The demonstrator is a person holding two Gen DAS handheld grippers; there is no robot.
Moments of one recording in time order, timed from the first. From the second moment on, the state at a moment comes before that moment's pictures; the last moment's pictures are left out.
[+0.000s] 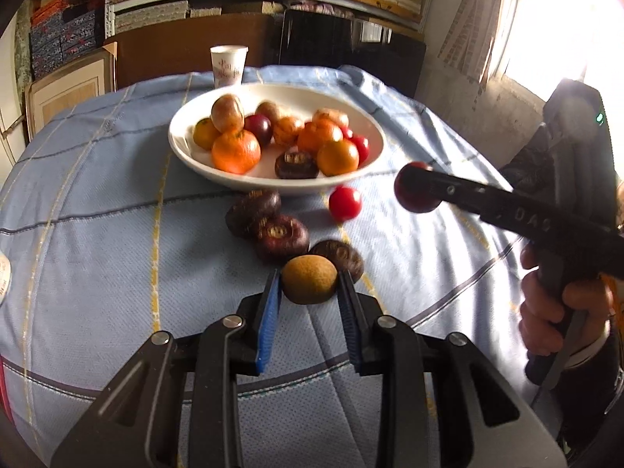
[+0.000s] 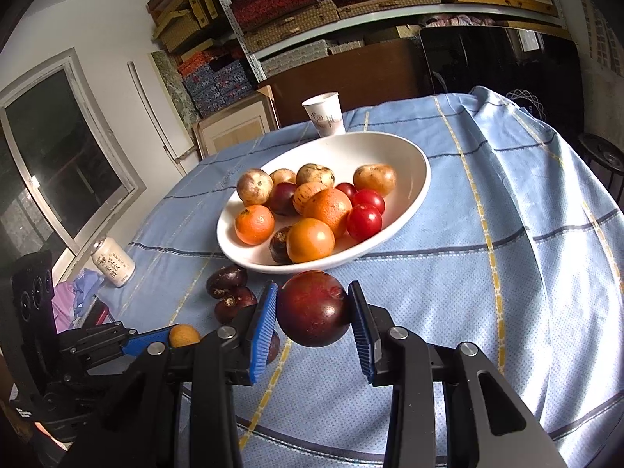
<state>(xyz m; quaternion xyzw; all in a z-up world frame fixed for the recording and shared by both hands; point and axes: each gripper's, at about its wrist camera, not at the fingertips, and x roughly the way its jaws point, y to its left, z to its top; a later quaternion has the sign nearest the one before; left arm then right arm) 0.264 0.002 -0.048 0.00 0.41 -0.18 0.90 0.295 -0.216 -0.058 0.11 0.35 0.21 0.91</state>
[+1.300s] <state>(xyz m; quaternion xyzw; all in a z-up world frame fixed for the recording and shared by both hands) 0.299 0.068 -0.036 -0.03 0.37 0.02 0.93 0.288 -0.183 -0.066 0.07 0.36 0.25 0.90</state>
